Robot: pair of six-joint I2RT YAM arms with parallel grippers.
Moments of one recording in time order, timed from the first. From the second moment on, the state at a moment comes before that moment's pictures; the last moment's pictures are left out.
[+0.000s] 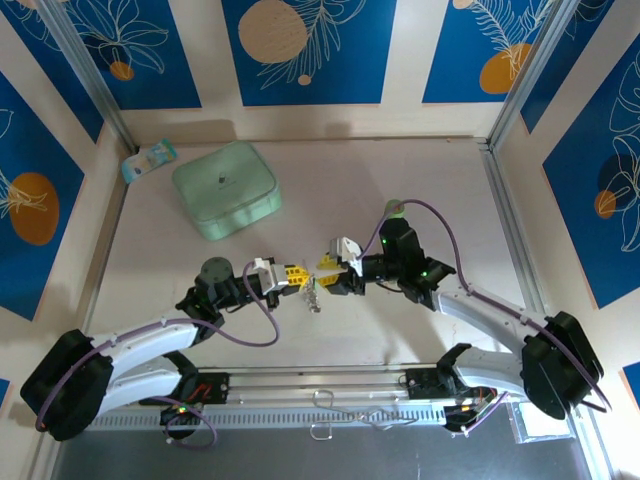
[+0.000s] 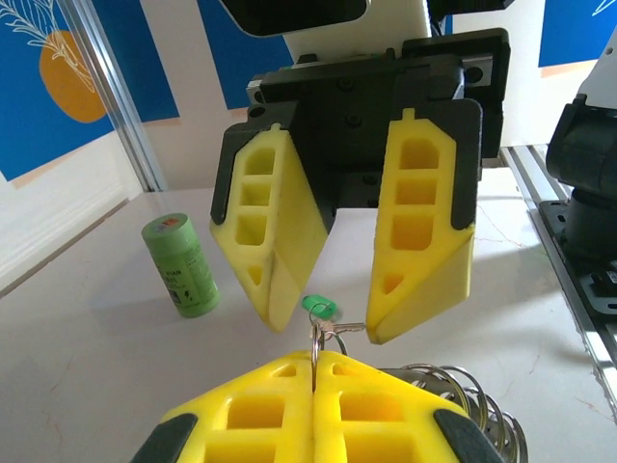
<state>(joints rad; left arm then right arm) -0.70 1.07 0.31 0.70 0.61 0.23 0.65 1.16 0.64 0.06 -0.79 -0.38</state>
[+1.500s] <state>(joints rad) -0.71 0.97 0.44 0.23 0.58 0.39 0.83 1.27 1.03 -0.57 -0.47 -0.71</state>
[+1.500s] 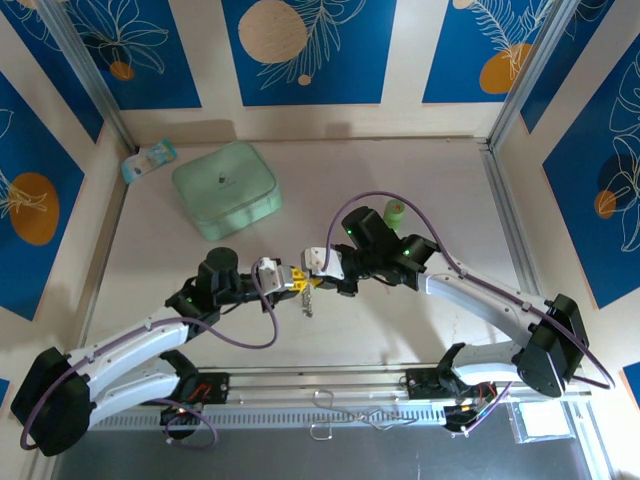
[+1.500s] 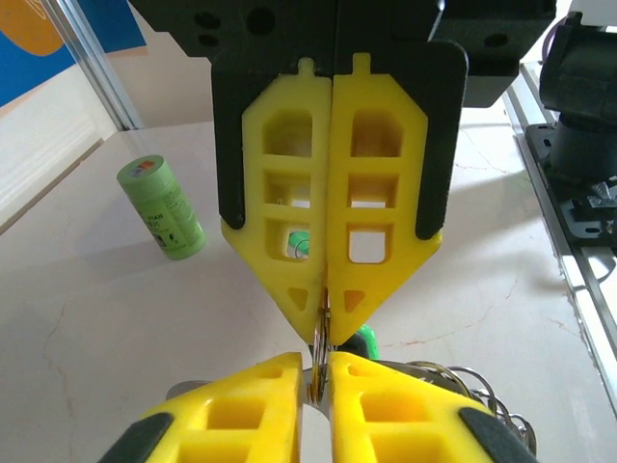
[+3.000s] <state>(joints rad) -0.71 1.07 0.31 0.65 0.63 0.23 0.71 1.16 0.77 -0.26 -0.64 -0.36</state>
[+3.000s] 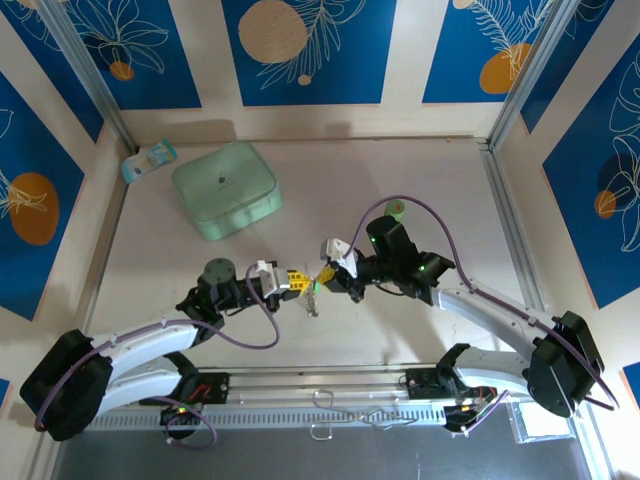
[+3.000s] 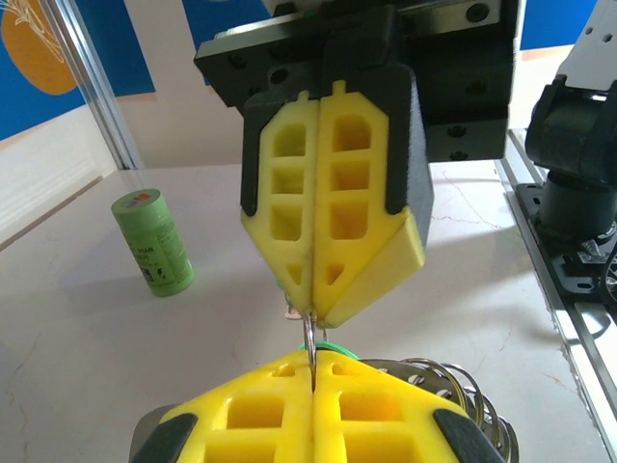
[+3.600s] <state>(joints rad) -0.71 1.12 0.30 0.75 0.66 0.20 0.69 1.07 0.68 -0.15 -0.66 -0.35</state>
